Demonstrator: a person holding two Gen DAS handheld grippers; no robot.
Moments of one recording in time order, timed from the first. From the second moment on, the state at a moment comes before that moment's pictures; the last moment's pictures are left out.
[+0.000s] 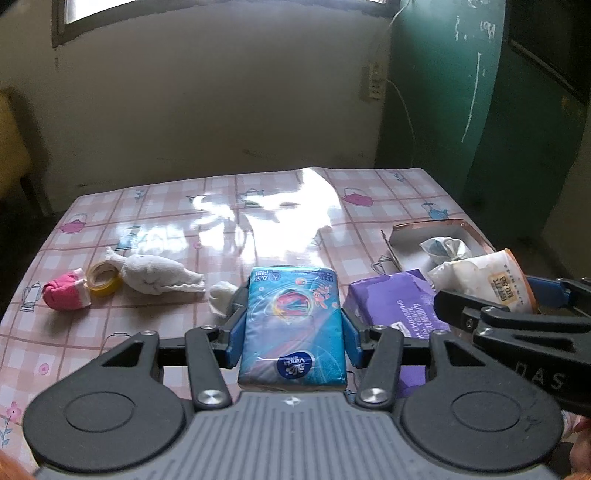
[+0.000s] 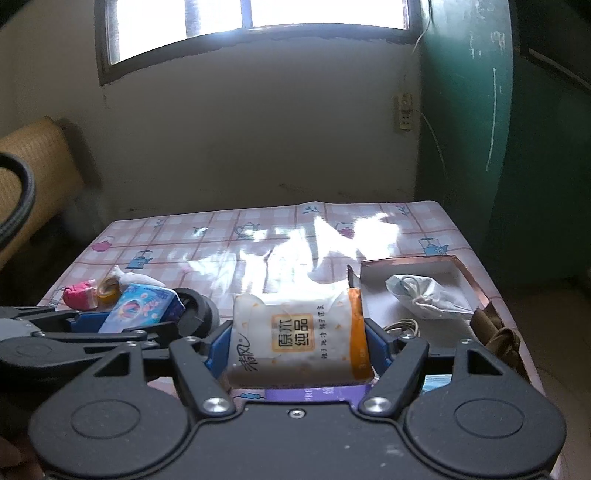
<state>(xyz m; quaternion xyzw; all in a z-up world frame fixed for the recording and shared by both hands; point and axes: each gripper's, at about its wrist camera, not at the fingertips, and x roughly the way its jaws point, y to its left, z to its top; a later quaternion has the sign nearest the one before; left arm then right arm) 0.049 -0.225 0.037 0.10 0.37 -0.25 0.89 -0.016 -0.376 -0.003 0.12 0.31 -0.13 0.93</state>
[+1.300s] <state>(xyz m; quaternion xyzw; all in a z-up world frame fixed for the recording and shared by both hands) 0.035 -0.344 0.016 0.14 0.37 -0.35 0.85 -0.033 -0.489 -0.022 0.15 0.32 -0.22 0.91</state>
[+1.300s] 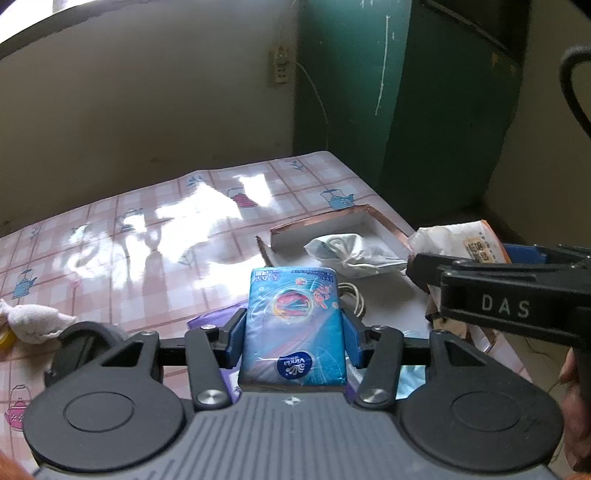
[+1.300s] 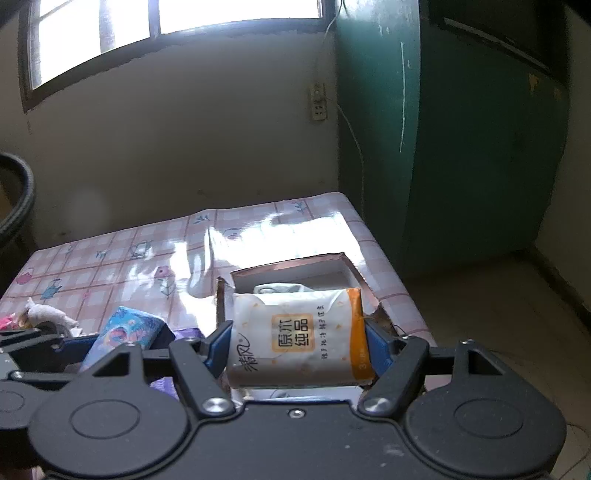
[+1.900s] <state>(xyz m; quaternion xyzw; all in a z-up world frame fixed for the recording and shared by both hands) 0.042 -0.395 -0.006 0.15 0.39 -0.38 0.83 0.009 -0.545 -0.034 0.16 0.33 -0.23 0.90</state>
